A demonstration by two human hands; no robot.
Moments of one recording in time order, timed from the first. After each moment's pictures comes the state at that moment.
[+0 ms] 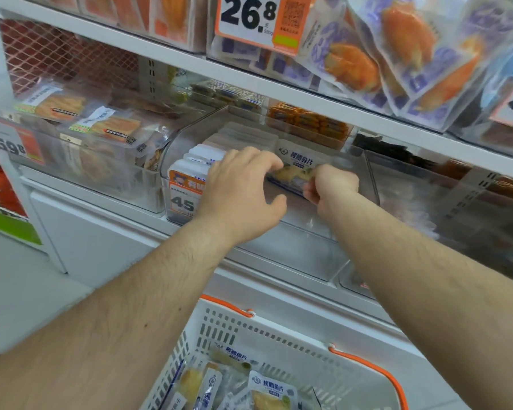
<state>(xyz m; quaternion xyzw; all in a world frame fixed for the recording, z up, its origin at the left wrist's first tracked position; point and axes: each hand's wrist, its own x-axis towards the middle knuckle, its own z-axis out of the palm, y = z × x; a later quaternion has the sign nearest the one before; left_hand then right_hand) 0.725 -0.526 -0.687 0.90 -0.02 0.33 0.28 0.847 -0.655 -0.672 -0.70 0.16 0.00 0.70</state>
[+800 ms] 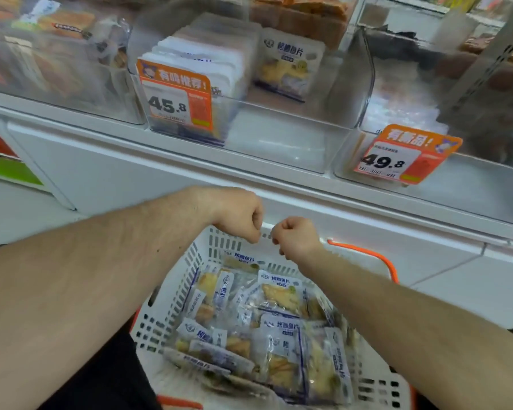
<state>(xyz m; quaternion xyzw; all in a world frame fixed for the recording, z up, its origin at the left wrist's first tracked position) 0.681 -0.557 -0.787 0.94 -0.11 -0.29 0.16 0.693 -0.721 -0.877 -0.88 0.07 0.17 0.45</state>
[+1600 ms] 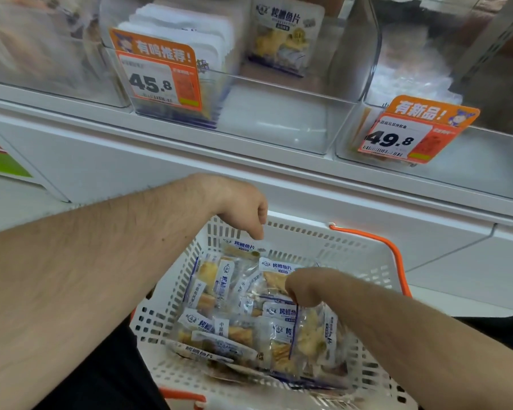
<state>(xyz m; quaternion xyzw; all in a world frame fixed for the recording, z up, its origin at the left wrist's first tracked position) 0.684 -0.572 -0.787 0.92 -0.11 -0.36 0.13 0.669 -0.765 -0.951 -0.84 -0.27 0.45 -0.17</state>
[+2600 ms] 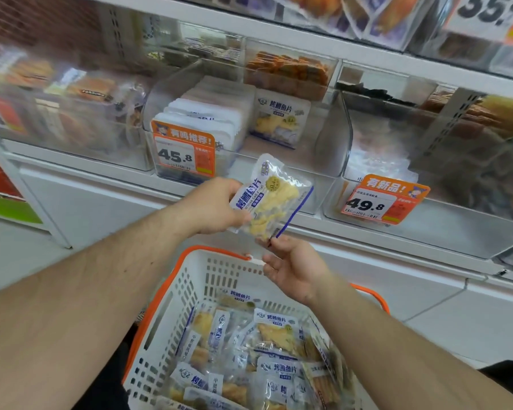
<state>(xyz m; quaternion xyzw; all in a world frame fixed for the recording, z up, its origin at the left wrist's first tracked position) 0.681 -0.523 -0.746 0.91 0.00 -0.04 0.41 0.679 -0.705 -0.811 -0.52 0.18 0.28 0.78</state>
